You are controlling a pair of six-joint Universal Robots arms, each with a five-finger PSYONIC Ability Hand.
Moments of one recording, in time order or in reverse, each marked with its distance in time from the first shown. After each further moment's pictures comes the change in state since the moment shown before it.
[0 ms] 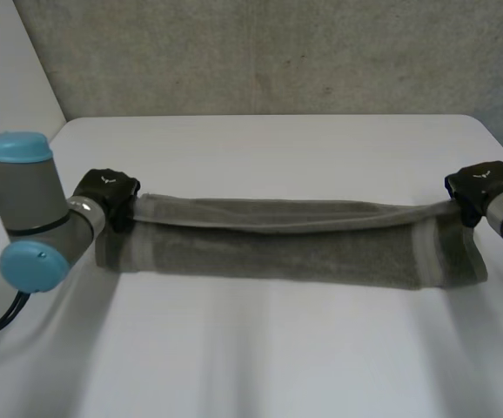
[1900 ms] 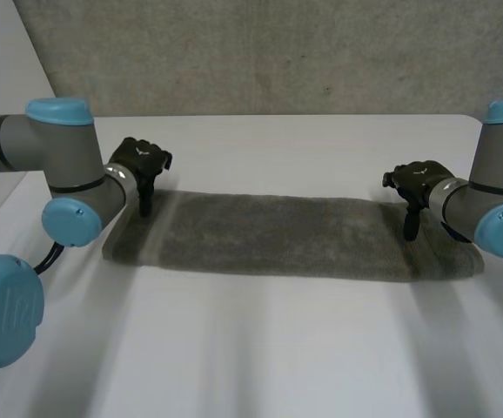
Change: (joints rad) left arm -0.084 -0.299 0.637 -0.307 0.016 0.072; right arm 0.148 0.276 -0.443 0.280 -0.025 0.096; left_hand -0.999 -1.024 -1.107 -1.062 -1.068; right_hand -1.110 -1.078 -1.102 -1.093 -1.110
